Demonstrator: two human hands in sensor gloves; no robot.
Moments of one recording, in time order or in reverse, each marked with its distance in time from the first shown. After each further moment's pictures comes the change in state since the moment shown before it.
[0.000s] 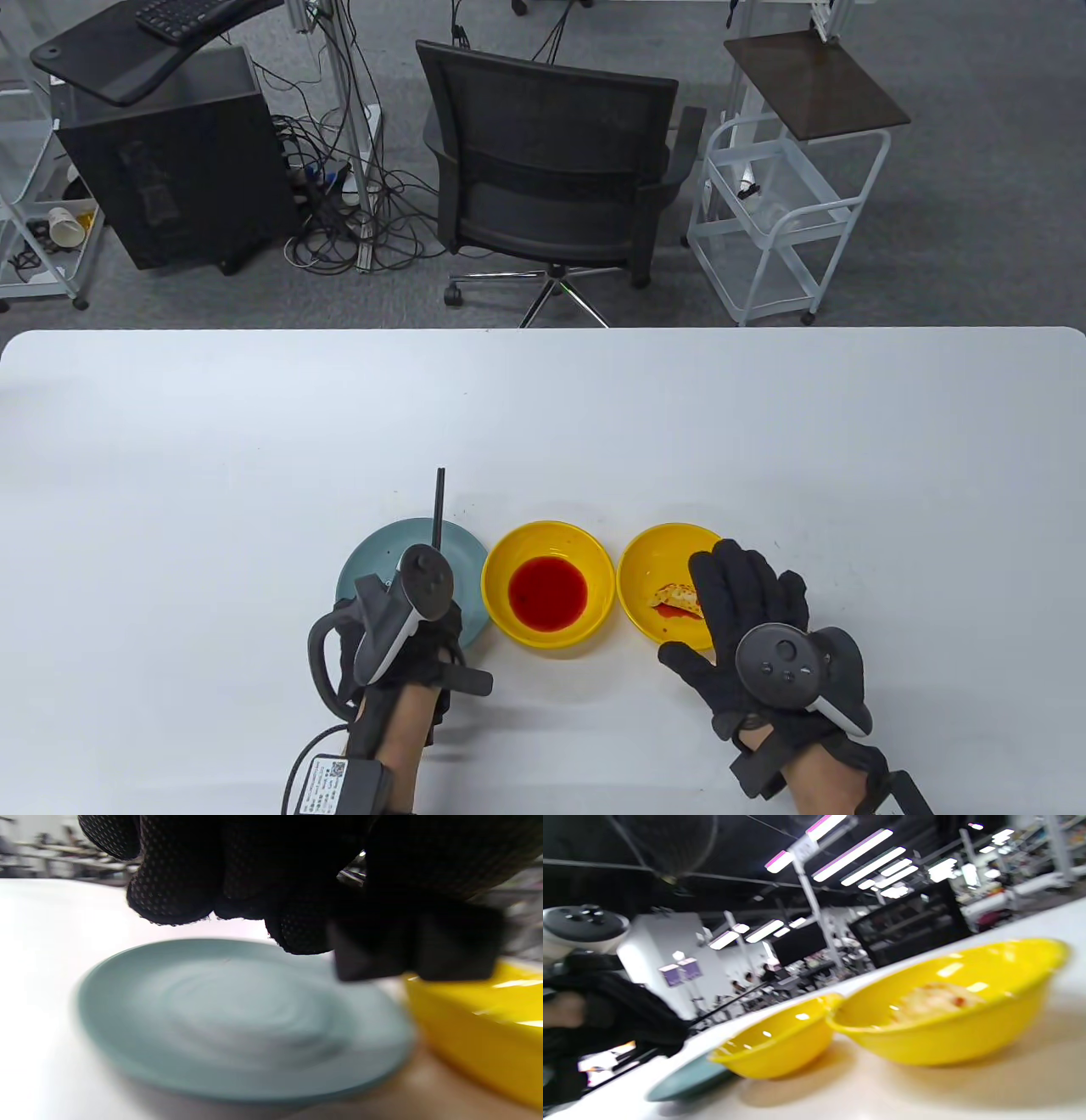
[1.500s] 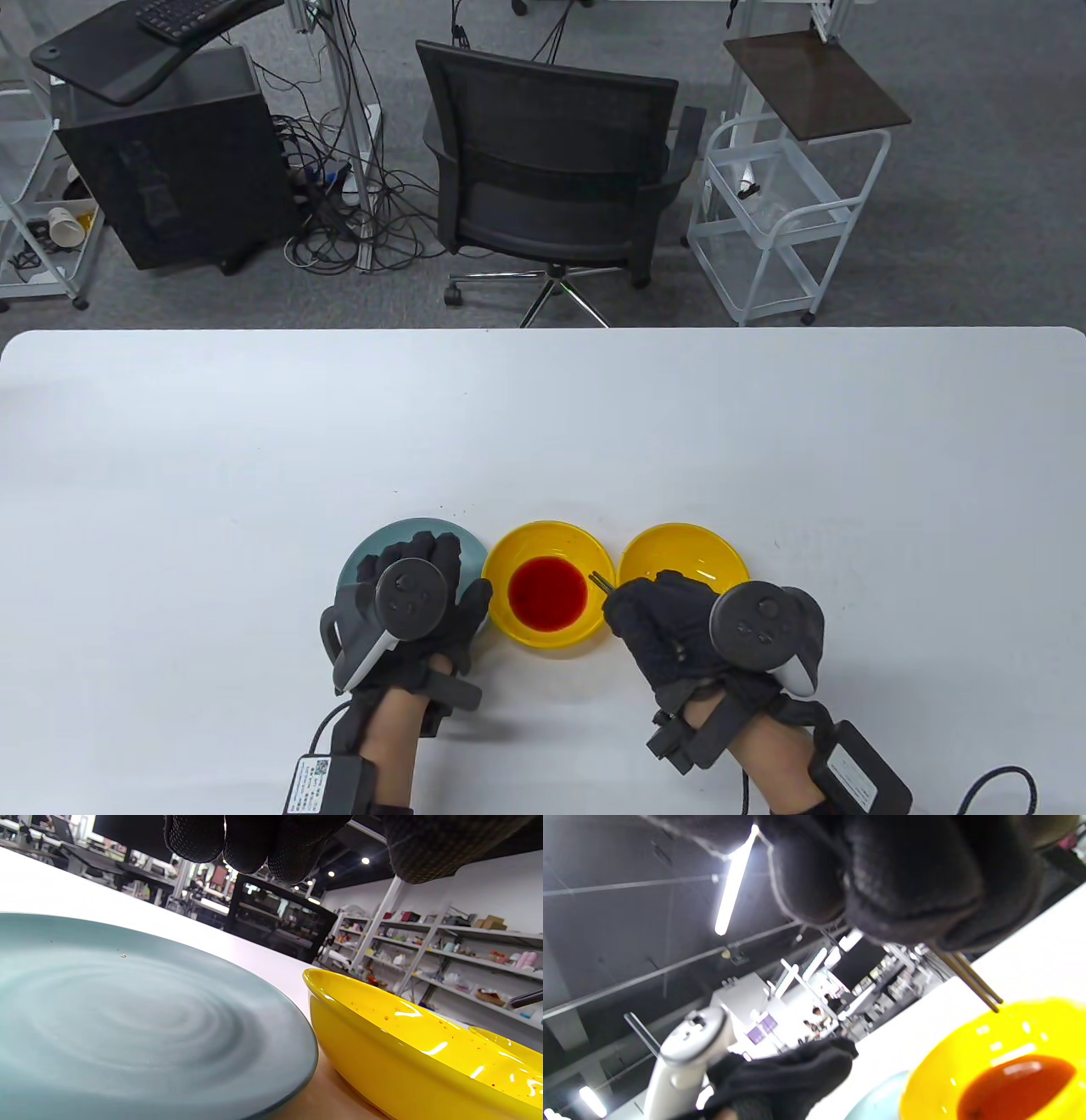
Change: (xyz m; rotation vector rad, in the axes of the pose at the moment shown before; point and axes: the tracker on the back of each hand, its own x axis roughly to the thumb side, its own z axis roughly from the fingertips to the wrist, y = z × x) left_hand -0.014 -0.013 -0.013 0.041 -0.213 0.199; right_hand 0.044 0.001 -0.052 0.002 -0.029 -0.432
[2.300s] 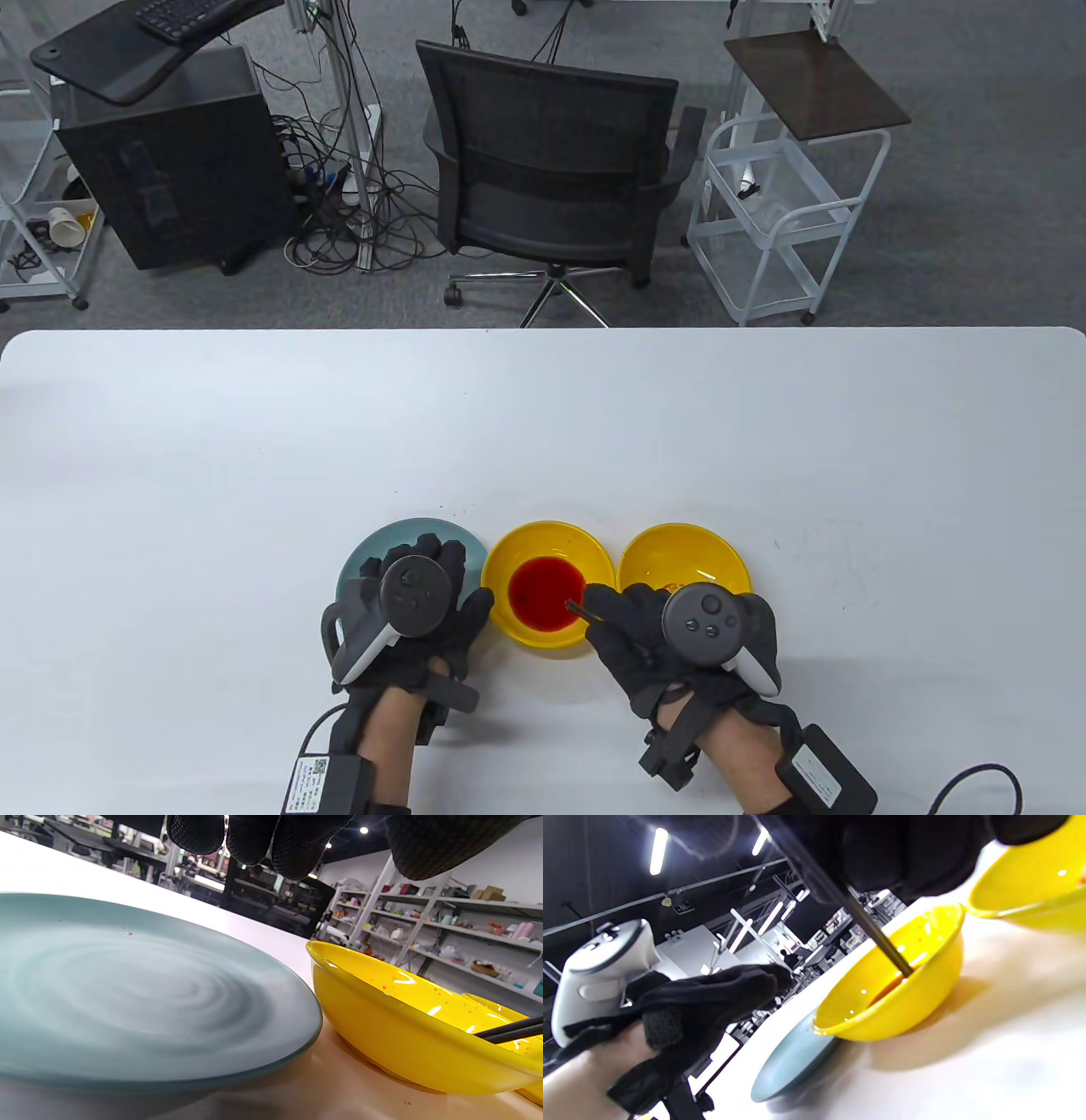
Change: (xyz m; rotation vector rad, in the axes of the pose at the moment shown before) left_hand -0.002 -0.006 -0.002 -0.095 -0.014 -0.024; right_hand -0.036 0.035 0.008 0.124 0.133 0.091
